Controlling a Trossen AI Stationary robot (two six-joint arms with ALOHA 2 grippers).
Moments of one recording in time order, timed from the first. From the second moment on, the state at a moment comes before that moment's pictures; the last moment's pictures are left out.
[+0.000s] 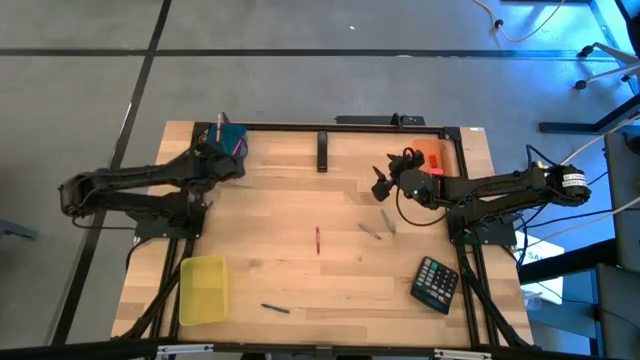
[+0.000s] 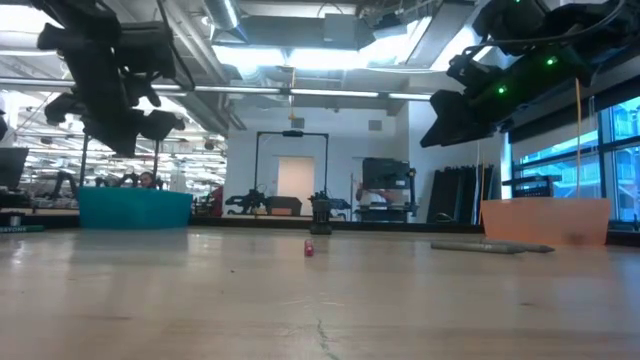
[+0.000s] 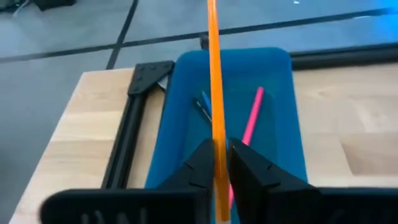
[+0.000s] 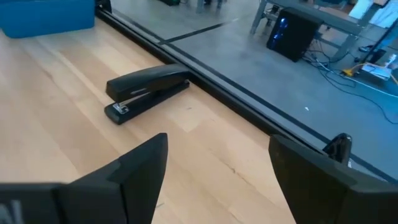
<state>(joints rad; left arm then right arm) 0.41 0.94 0.55 -0.85 -0.90 -1.03 -0.11 1.14 0.46 0.16 0.75 0.20</state>
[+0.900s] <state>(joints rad) 0.42 0.94 0.56 -0.90 -0.44 -0.91 -0.07 1.14 0.46 0.20 0.68 0.15</state>
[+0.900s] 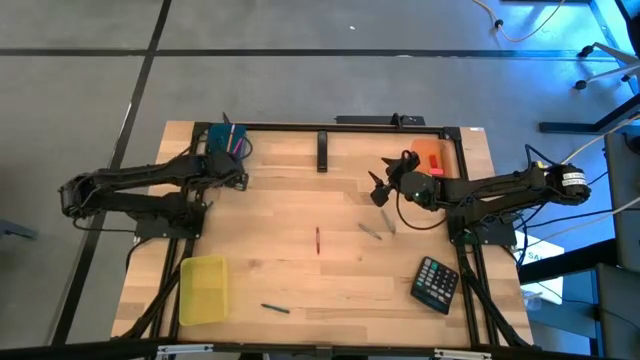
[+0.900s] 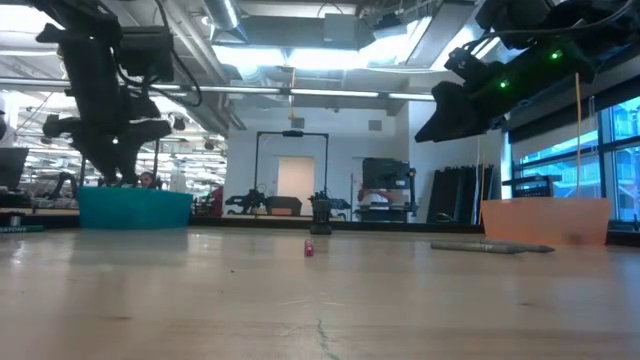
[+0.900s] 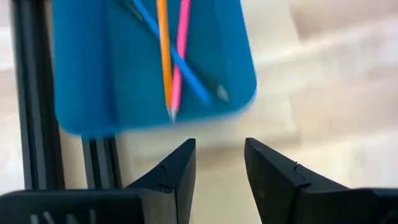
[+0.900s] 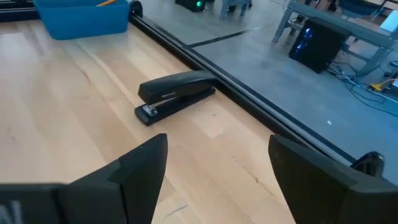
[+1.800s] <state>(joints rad) 0.30 1.10 0.44 -0.97 -0.26 -0.91 -0.07 1.14 0.46 0.25 0.64 0.15</state>
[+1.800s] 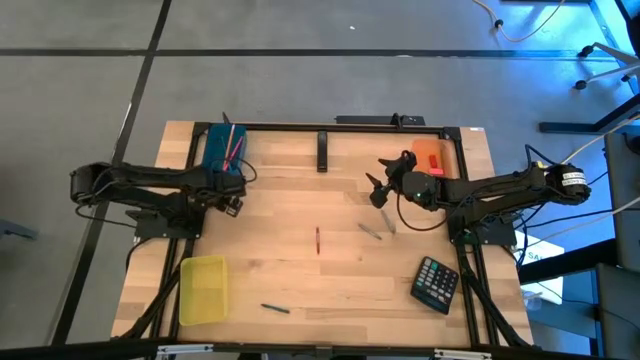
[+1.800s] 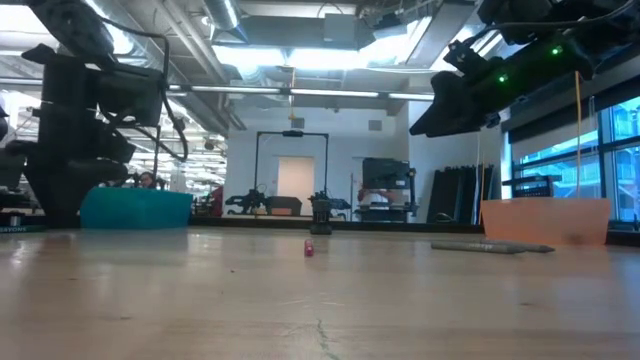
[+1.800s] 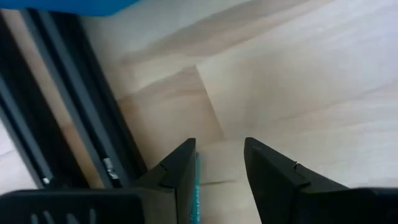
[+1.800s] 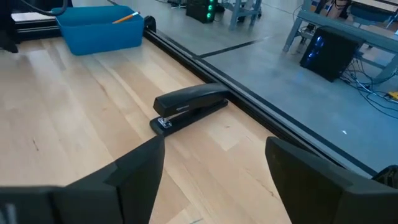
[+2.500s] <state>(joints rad) 0.34 1.30 0.50 -0.99 -0.26 -0.82 -0.07 1.14 0.46 0.26 0.60 0.13</state>
